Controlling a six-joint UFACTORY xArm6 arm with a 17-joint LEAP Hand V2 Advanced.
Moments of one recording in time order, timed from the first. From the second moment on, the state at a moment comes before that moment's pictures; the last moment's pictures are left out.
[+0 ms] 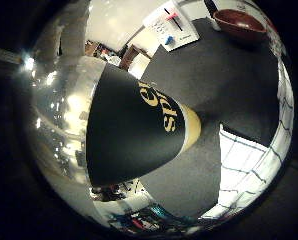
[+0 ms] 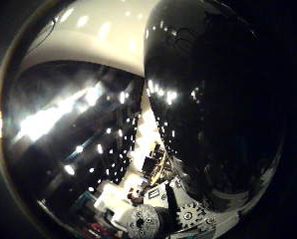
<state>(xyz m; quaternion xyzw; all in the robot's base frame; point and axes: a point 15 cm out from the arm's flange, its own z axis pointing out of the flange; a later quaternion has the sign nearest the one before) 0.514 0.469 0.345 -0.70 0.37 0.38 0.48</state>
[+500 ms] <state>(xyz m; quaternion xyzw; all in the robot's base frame) 0.520 0.465 0.326 -0.70 0.38 0.39 0.47</state>
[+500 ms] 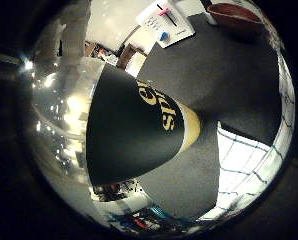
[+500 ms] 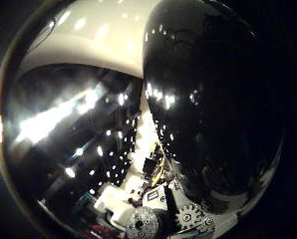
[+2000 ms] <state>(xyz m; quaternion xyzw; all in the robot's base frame) 0.499 0.445 0.297 -0.77 0.35 0.36 0.40</state>
